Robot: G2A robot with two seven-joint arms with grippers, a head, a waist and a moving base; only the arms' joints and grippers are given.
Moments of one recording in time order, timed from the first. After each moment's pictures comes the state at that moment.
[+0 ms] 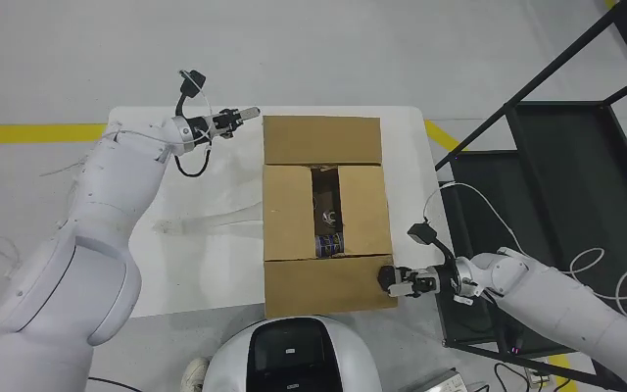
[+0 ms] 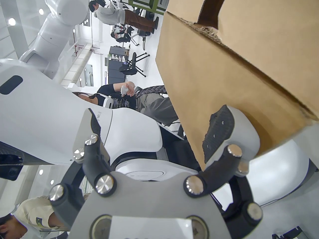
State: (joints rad) left arm 0.22 -1.43 -0.66 -0.15 -0.22 -0.69 -0.80; right arm -1.11 -0.47 0.54 -1.49 0.63 -0.98 0.84
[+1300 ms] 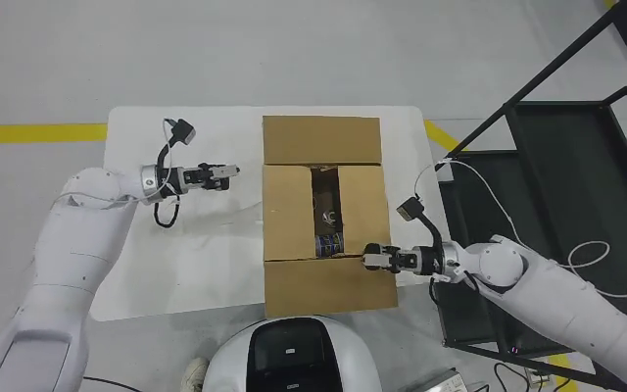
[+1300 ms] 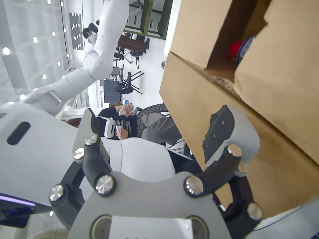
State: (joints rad) left arm 0.72 -1.11 -1.07 -0.96 -0.40 -0.53 -1.30; right arm -1.19 -0.46 0.77 -1.75 0.59 -0.56 0.67
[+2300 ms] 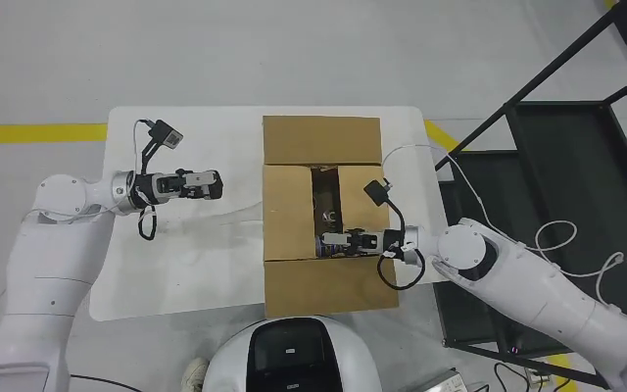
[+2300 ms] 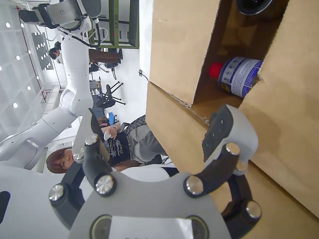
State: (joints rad) left arm 0.85 -1.03 -1.20 -1.19 -0.57 -0.41 -1.40; right arm -1.04 -0.59 0.68 -1.79 0.45 -0.15 0.55
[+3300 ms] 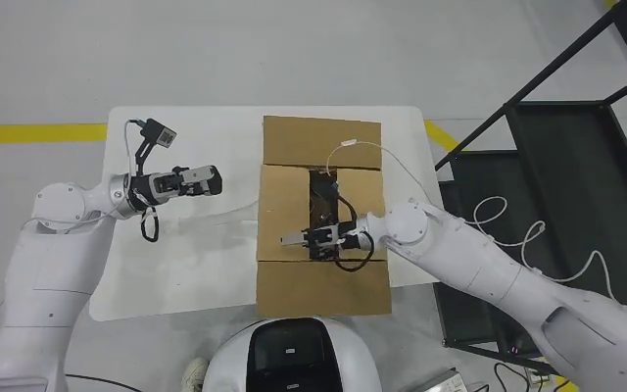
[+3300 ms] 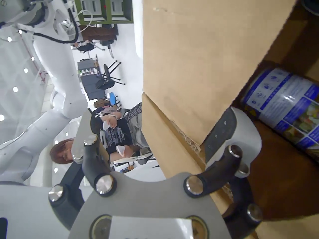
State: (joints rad) left arm 0.91 -1.02 -1.24 -1.27 -0.57 -0.42 -1.29; right arm -0.78 -0.90 0.48 -1.49 0.50 -0.13 0.75
